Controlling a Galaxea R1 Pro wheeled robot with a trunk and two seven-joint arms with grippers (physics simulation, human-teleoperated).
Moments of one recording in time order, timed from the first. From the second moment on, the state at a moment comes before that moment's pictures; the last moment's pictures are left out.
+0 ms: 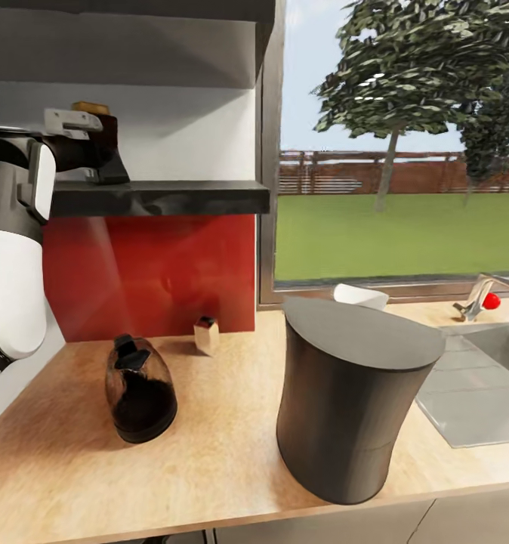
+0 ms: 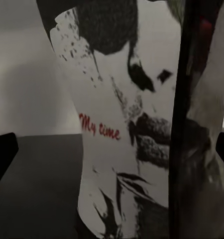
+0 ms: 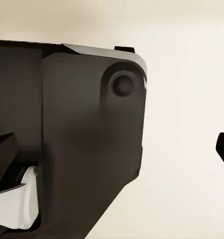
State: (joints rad) left arm -1.61 0.20 0.06 -0.86 -0.15 0.71 -0.16; right arm -0.10 0.06 0.55 -0.03 -0.48 -0.05 -0.11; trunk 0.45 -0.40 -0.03
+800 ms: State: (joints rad) left arm -1.61 0.20 0.05 -0.88 -0.15 0.71 -0.16; right arm -0.10 0.06 0.55 -0.03 -0.48 -0.05 -0.11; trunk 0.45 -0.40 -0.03
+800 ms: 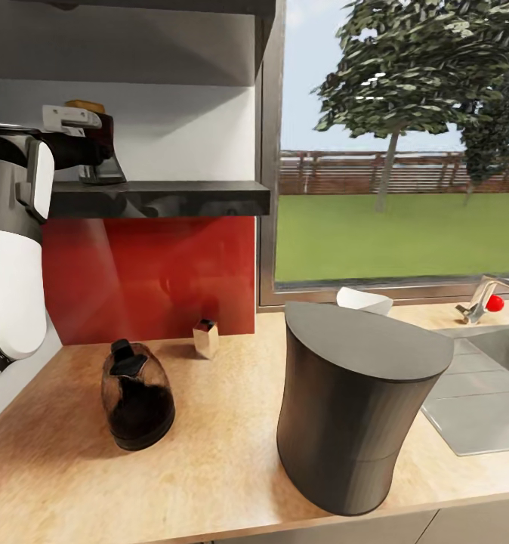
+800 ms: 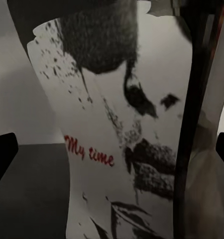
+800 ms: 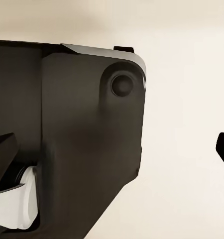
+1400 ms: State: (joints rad) left arm -1.61 0.20 0.05 -0.88 -0.14 0.71 -0.16; right arm -0.10 0.06 0.55 -0.03 -0.48 -0.05 -0.11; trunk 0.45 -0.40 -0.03
